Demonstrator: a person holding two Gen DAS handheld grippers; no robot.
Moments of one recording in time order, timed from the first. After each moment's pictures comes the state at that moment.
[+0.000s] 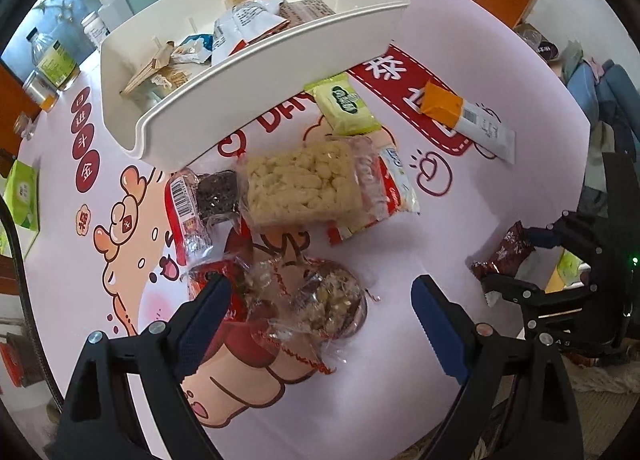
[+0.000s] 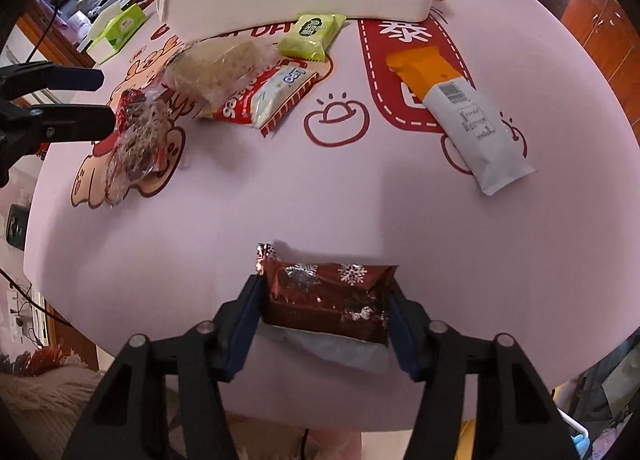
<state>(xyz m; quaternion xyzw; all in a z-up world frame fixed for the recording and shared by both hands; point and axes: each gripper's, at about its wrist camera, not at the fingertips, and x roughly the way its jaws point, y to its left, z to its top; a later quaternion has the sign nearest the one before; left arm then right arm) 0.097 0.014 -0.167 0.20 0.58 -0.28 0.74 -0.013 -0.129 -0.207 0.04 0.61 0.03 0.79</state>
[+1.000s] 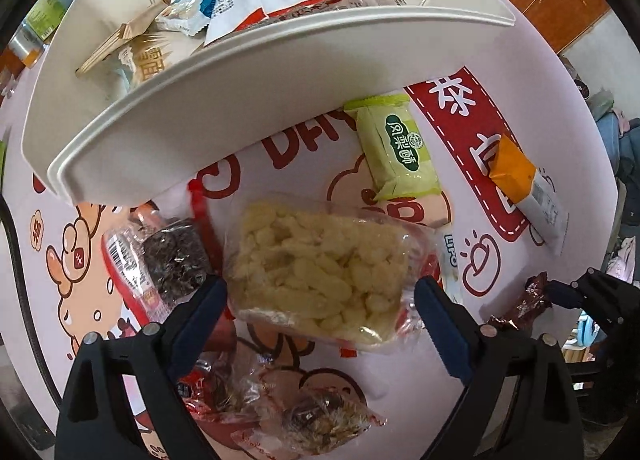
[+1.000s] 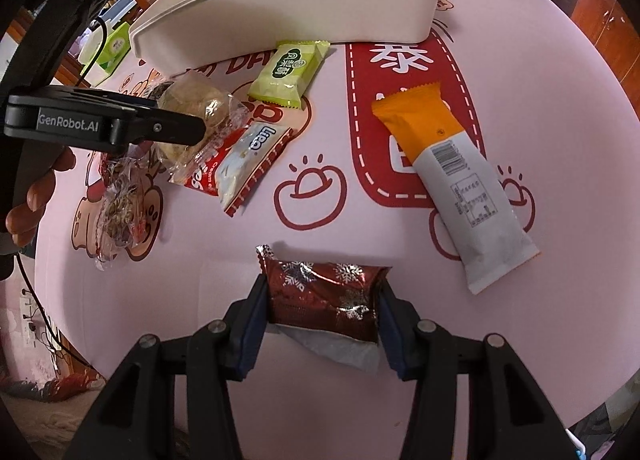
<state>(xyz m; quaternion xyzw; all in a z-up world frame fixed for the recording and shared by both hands) 0.176 -0.038 -0.228 0.14 0.64 -0.24 0.72 0.037 -0.155 -0.213 0.06 0.62 0.06 0.78</state>
